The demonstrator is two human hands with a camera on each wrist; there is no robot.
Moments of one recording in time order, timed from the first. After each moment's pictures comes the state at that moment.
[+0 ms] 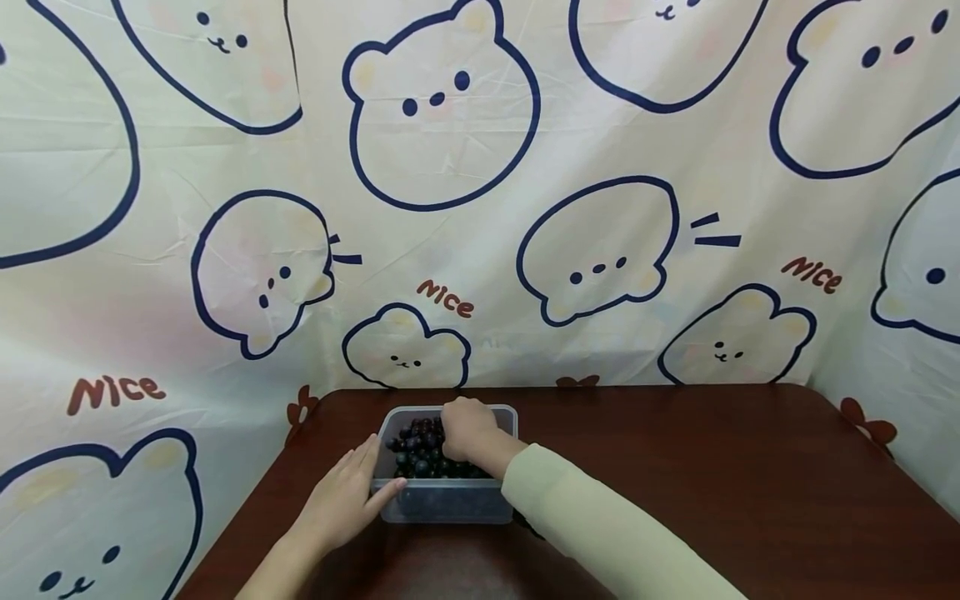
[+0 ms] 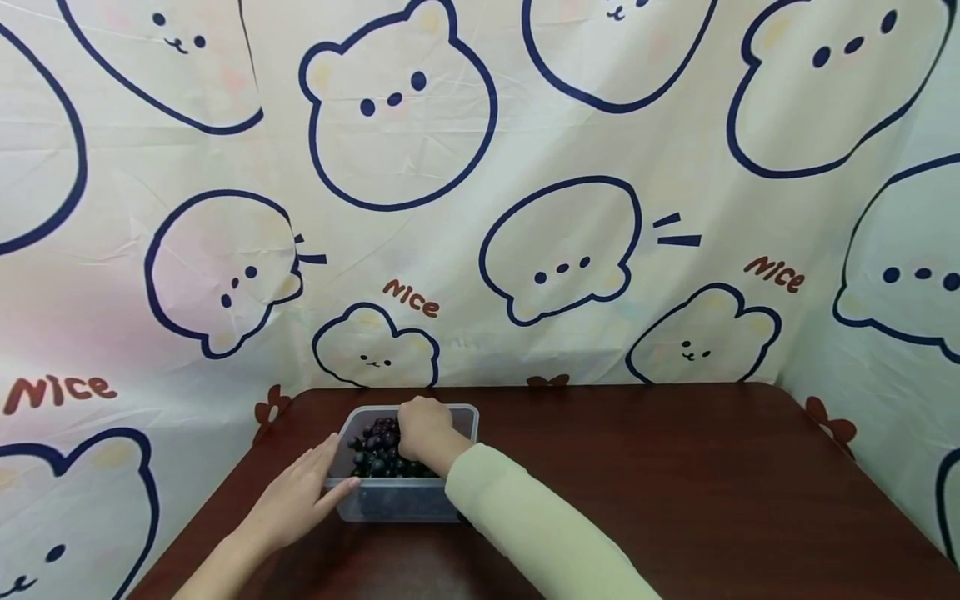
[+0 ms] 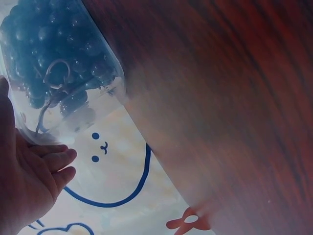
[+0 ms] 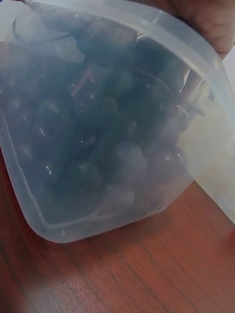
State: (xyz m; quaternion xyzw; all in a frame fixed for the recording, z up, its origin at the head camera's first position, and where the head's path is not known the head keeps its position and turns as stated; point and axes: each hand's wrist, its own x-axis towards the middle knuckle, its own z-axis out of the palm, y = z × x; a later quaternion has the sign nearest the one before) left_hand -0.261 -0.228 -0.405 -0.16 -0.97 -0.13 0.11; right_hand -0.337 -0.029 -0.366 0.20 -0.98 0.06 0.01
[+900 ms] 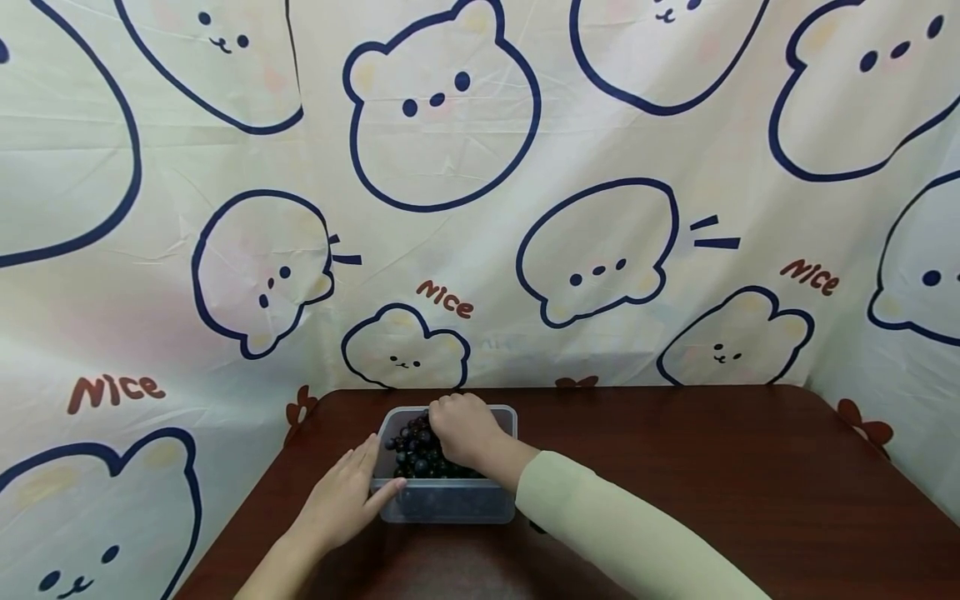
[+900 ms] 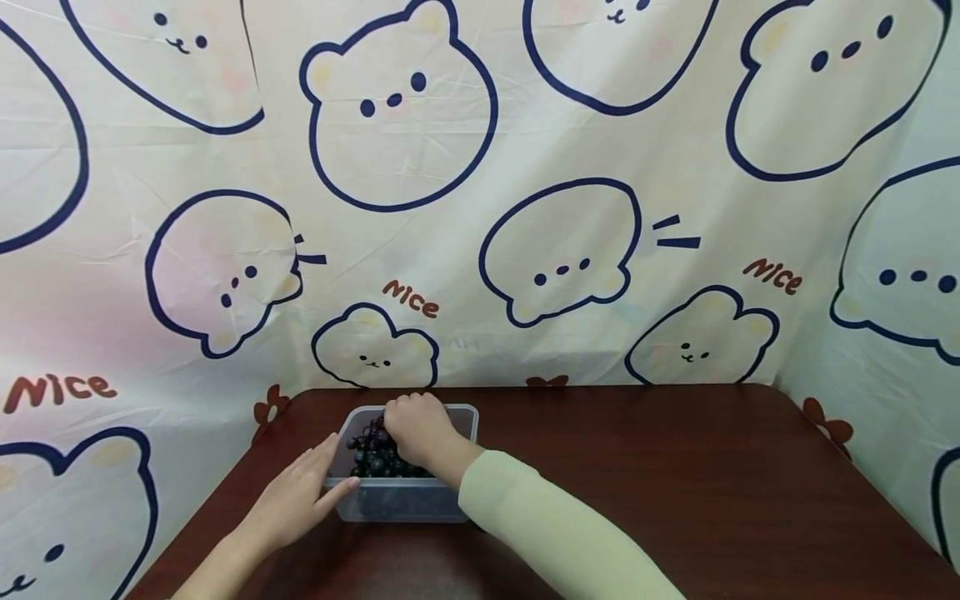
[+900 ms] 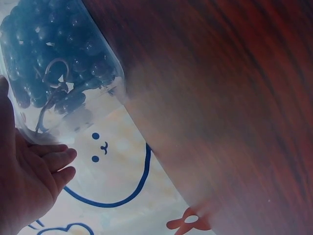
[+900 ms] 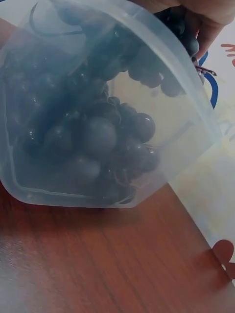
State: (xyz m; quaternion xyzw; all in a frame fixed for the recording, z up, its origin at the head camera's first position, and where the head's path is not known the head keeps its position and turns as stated) left_hand -0.261 -0.226 -0.404 -0.16 -0.97 -0.13 0.10; right_hand -0.329 -0.016 -0.366 0.37 -0.89 -0.11 0.26
